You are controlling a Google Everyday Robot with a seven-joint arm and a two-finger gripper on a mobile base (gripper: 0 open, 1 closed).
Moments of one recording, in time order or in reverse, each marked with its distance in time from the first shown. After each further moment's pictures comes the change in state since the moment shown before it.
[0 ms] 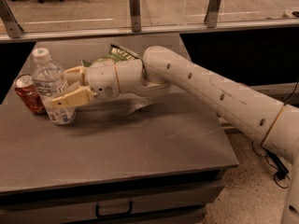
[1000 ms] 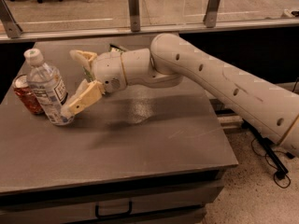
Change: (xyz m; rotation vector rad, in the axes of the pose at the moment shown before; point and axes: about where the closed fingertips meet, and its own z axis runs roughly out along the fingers) arm -0.012 -0.006 -0.023 0.060 0.096 -0.056
